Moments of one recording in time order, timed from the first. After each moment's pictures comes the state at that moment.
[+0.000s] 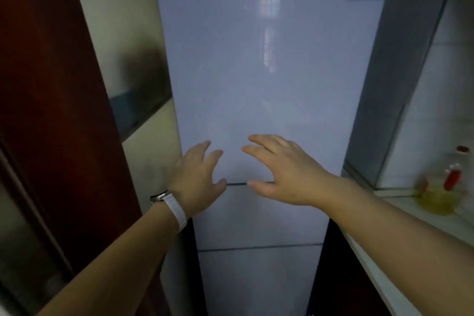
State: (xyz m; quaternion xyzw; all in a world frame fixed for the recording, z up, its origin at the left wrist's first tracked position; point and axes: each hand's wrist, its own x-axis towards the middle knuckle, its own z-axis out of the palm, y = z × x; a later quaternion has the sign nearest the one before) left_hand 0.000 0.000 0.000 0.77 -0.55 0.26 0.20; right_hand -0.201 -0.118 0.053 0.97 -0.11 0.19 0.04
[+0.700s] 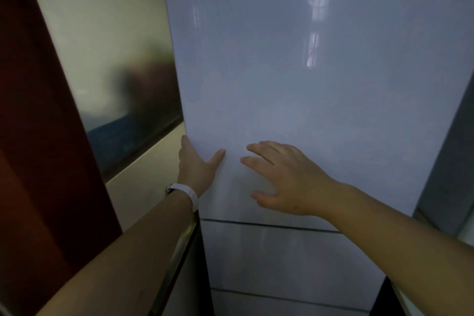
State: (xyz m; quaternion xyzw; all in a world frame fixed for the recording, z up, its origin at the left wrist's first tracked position) left_hand 0.114 -0.113 0.018 0.75 -0.27 0.03 0.60; right_hand -0.092 -0.231 0.058 0.97 0.00 0.21 0.09
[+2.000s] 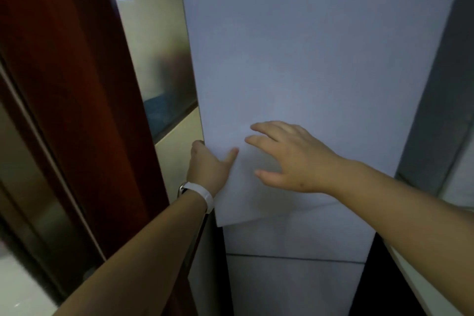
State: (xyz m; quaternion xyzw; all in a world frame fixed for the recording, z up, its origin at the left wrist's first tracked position) left_hand 0.043 -0.021 0.003 0.77 -0.27 0.02 0.57; right_hand -0.142 -0.132 0.068 0.97 -0.01 0.24 0.09
